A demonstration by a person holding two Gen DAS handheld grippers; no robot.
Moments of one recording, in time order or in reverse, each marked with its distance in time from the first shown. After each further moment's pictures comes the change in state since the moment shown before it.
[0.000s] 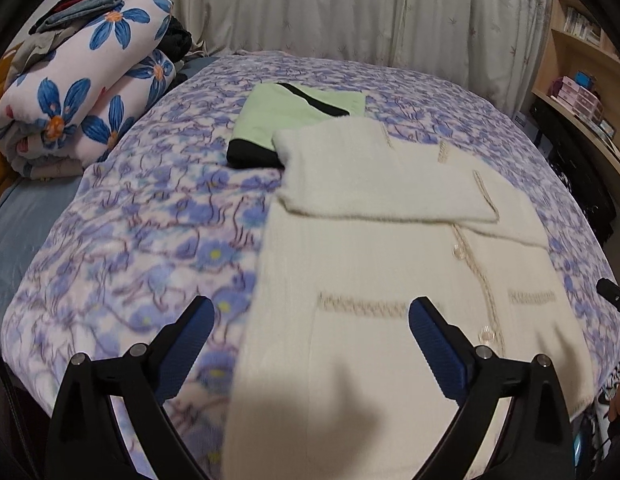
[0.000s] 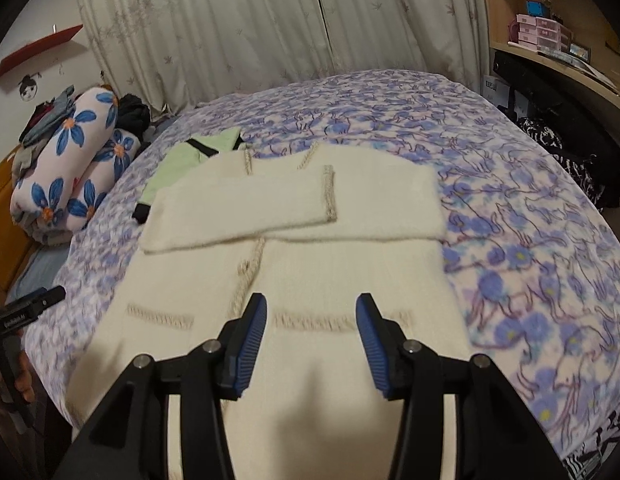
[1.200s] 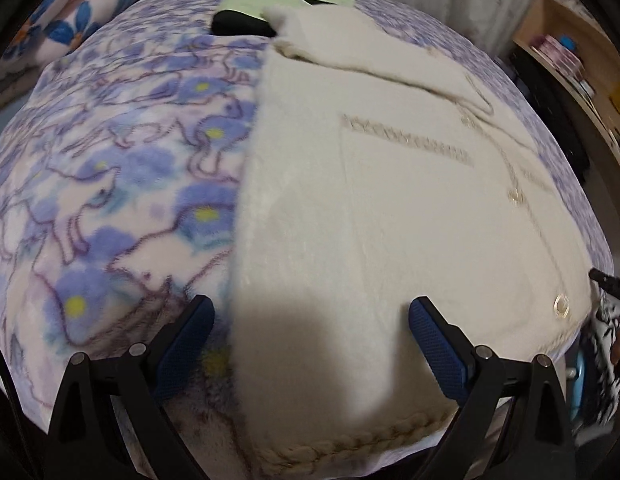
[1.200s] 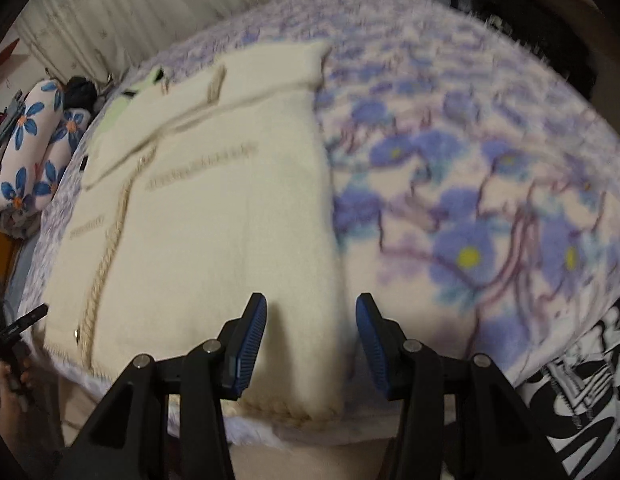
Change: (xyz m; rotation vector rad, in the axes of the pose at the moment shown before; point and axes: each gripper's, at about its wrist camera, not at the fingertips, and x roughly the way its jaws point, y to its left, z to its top) left arm 0.061 0.055 -0.109 0.013 0.256 -0.193; right arm 0.007 -0.144 -0.117 0.194 0.287 0.001
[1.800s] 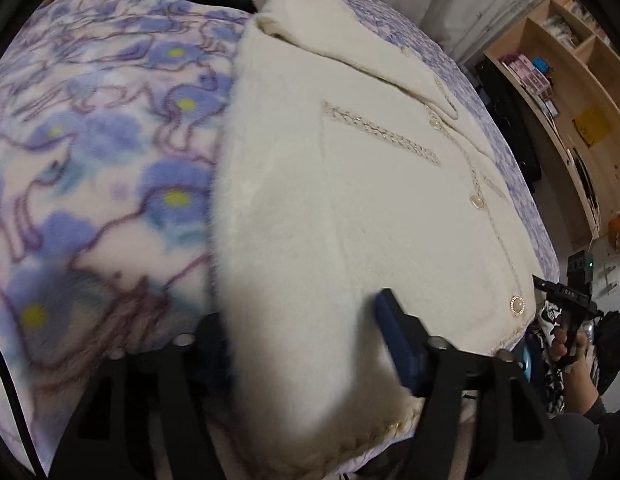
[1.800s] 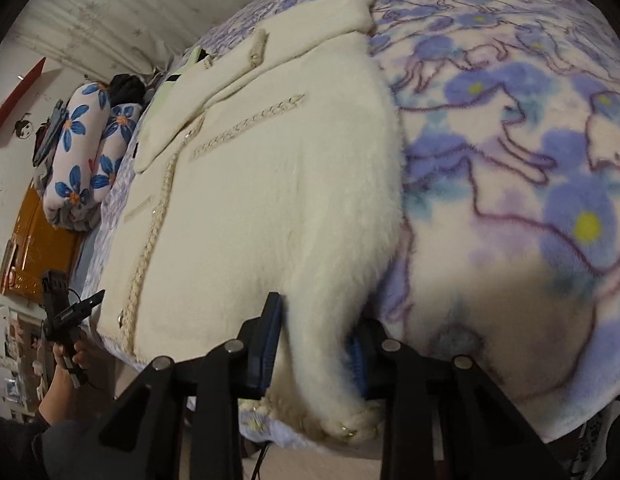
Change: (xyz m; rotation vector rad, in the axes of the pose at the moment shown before) left arm 0.015 0.020 0.006 -0.048 0.059 -0.235; right arm 0.035 0.012 -0.001 0.017 0.074 0.251
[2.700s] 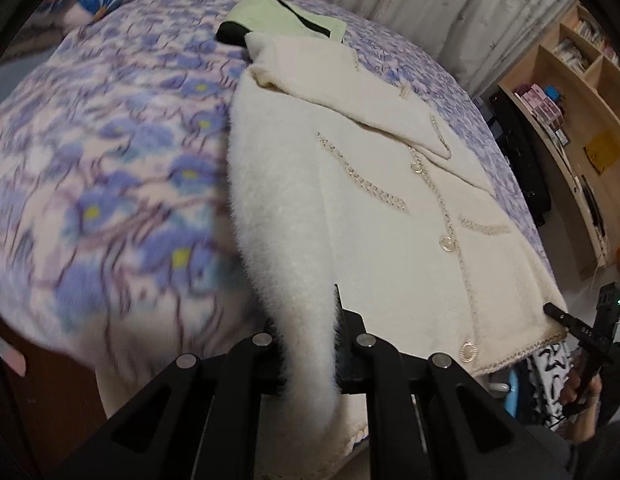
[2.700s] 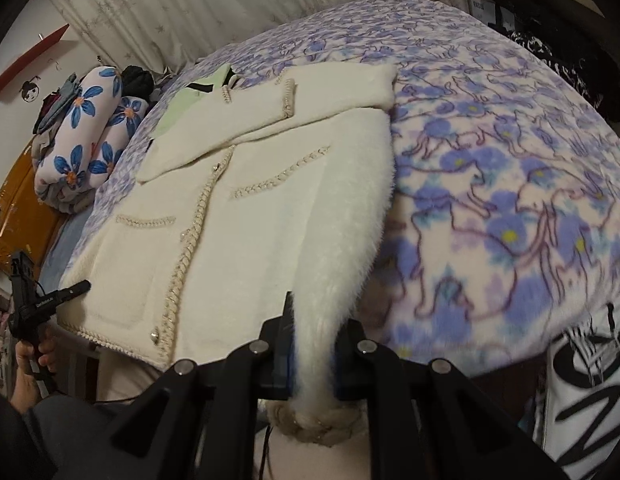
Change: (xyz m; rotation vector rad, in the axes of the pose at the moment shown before) left arm -0.082 -0.059 -0.055 -0.105 -0.118 0.084; right arm -0.091 0.073 -0.042 -0.132 -0.114 -0.109
